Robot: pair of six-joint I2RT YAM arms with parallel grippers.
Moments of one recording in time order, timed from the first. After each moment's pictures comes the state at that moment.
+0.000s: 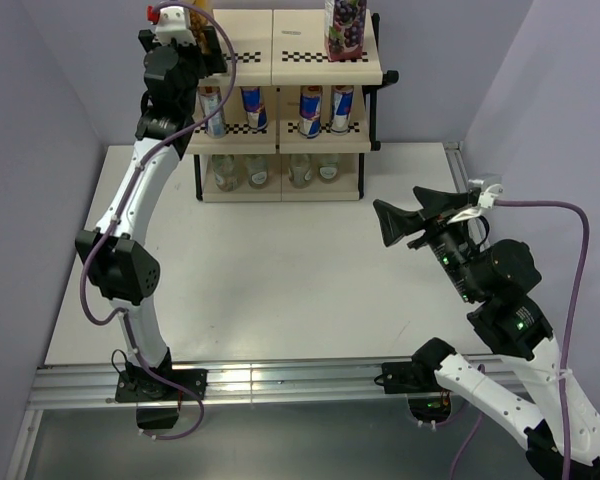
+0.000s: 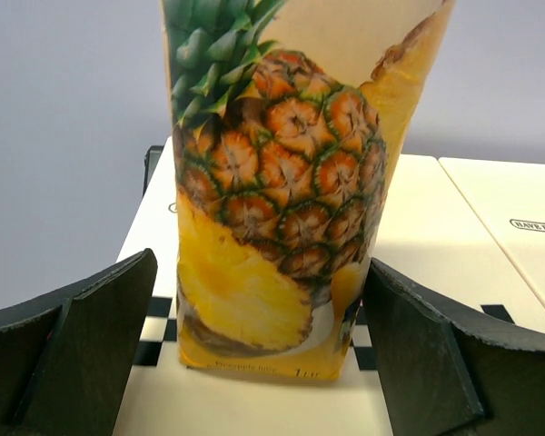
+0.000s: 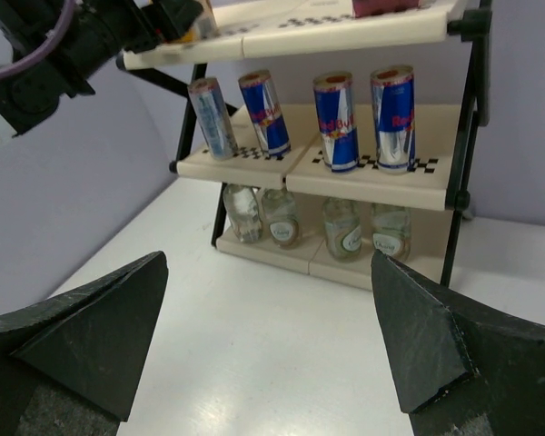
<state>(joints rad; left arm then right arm) -0.26 1.93 2.09 0.09 -0.23 -0.05 0.60 0.58 1.02 -0.24 0.17 0.21</state>
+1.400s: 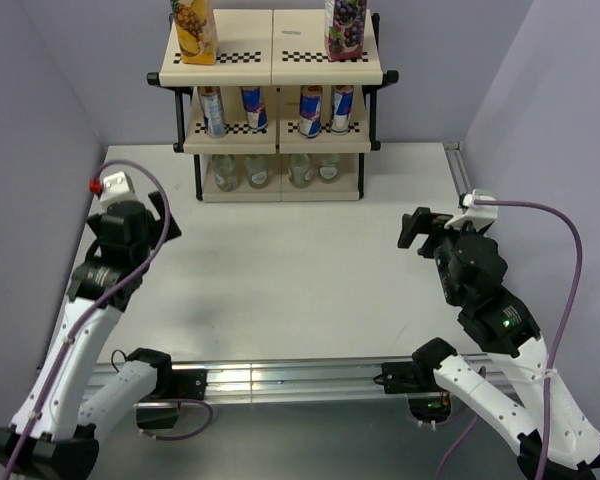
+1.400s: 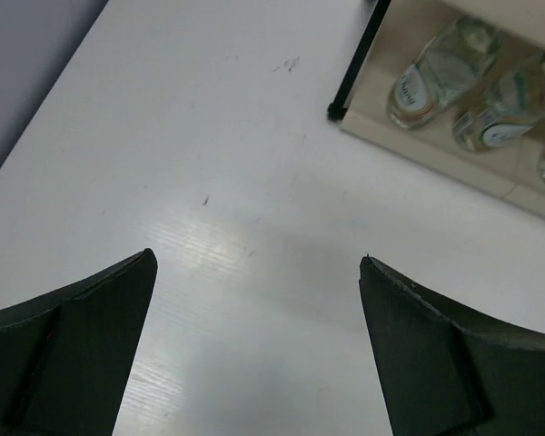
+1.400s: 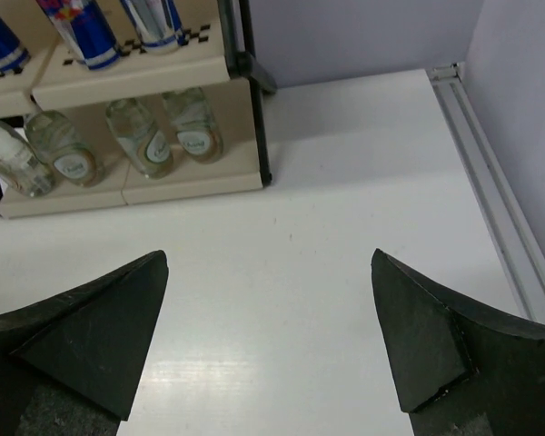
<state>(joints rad) -0.25 0.90 1.05 -0.63 -0.48 -0.42 0.51 0.59 0.94 -0.52 0.54 0.23</state>
